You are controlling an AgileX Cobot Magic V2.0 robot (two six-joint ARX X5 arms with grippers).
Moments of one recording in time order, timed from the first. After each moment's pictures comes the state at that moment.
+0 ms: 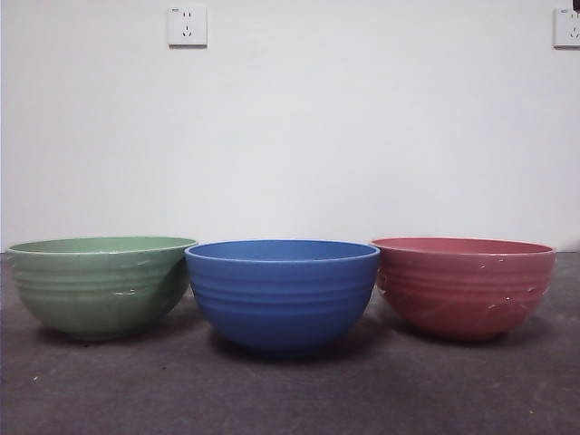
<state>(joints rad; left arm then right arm) 0.00 0.01 0.16 -0.27 0.00 0.05 0.49 0.45 0.52 -0.22 0.19 0.16</state>
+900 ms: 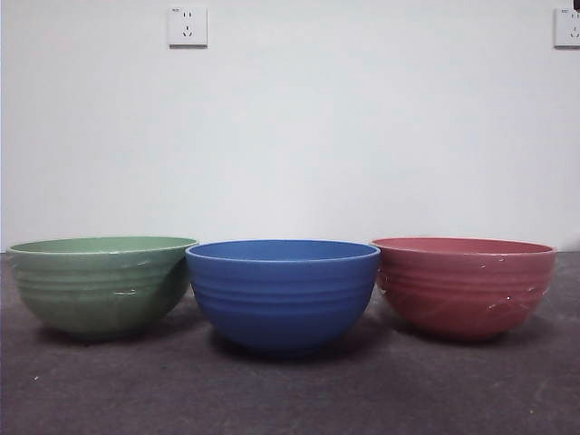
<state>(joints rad) 0.00 0.00 0.03 -0.21 0.01 0.03 0.49 0.45 0.52 -0.22 0.19 0.16</state>
